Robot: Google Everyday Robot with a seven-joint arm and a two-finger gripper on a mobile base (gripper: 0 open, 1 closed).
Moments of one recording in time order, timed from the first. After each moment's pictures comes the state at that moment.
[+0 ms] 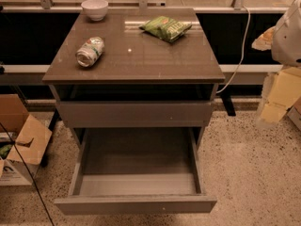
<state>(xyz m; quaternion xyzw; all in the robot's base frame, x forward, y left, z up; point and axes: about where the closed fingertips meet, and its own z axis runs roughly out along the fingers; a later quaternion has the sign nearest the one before) 0.438 -0.217 0.976 -0.60 0.78 -0.03 0.16</state>
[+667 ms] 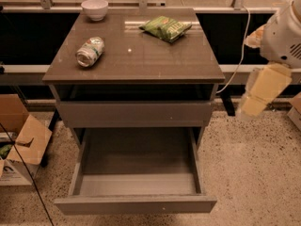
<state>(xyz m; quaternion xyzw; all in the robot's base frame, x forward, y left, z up) 0.455 -0.195 0.975 -0.58 0.79 -0.01 0.21</state>
